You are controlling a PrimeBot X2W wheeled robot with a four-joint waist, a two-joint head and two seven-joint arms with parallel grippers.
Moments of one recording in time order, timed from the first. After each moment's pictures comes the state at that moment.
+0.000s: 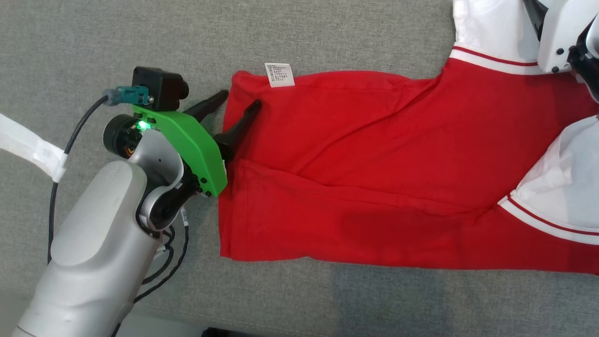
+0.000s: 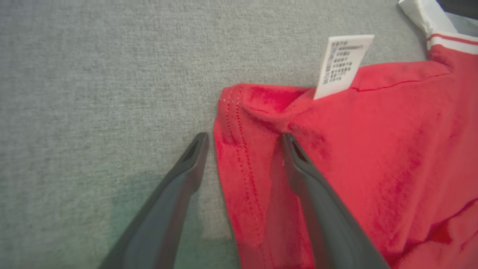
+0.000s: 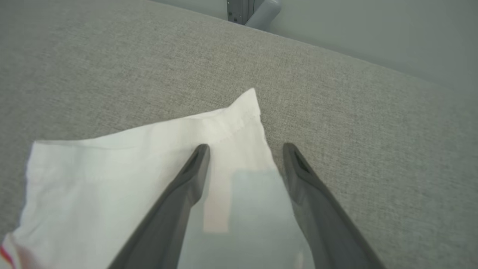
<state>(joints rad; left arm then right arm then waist) -0.72 0.30 -0.55 0.30 -0.80 -0.13 0.33 -0.96 -0.40 0.12 0.45 0.26 0.13 0.59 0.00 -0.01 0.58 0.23</state>
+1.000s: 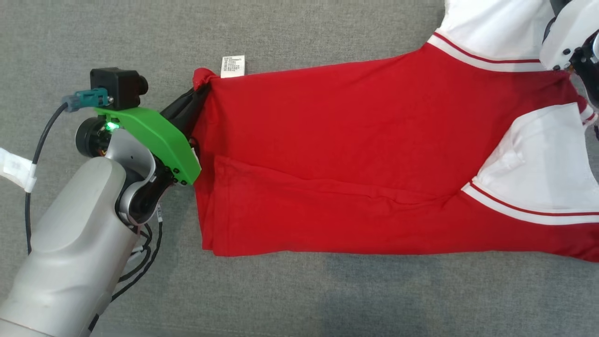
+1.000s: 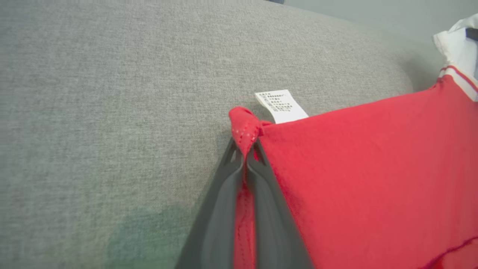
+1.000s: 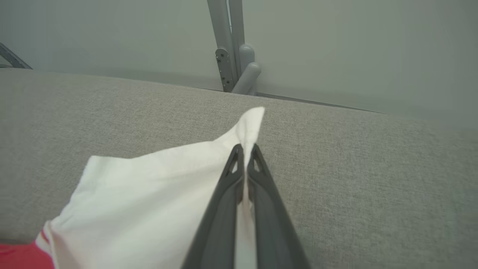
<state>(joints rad) -0.79 0.36 -0.63 0.46 -0.92 -0.11 0.10 -0.97 -0.43 0.17 0.54 0.44 0.13 0.32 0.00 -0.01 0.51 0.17</state>
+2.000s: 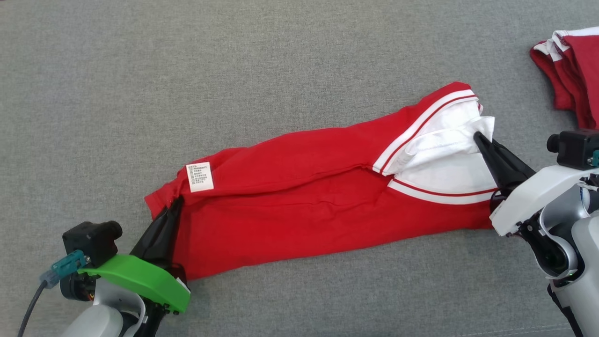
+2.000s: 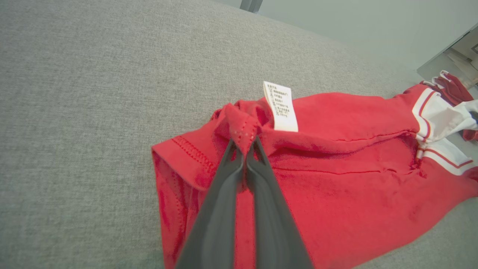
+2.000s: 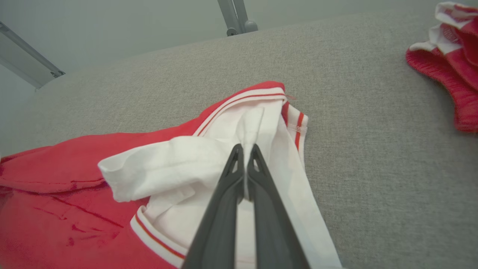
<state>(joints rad) -0.21 0.53 -0.58 -0.01 -0.92 0.16 -0.12 -0.31 -0.40 0.18 0.10 0.66 0.13 0.16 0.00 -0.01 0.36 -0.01</state>
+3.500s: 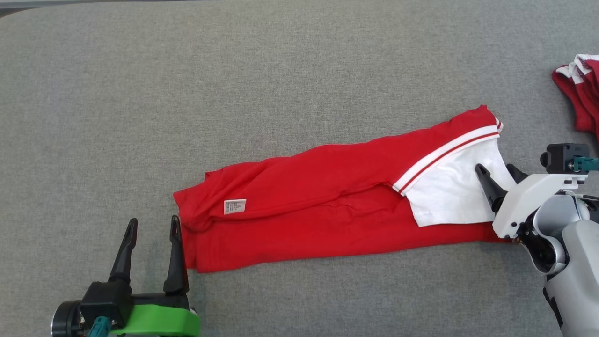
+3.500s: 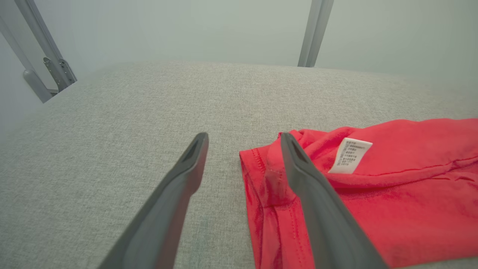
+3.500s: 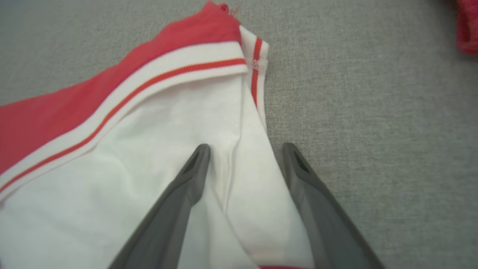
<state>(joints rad) 0.04 0.23 -0.27 -0.02 -0.35 0.19 -0.26 -0.38 -0.30 0.04 0.43 0.47 0.13 0.28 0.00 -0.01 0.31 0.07</state>
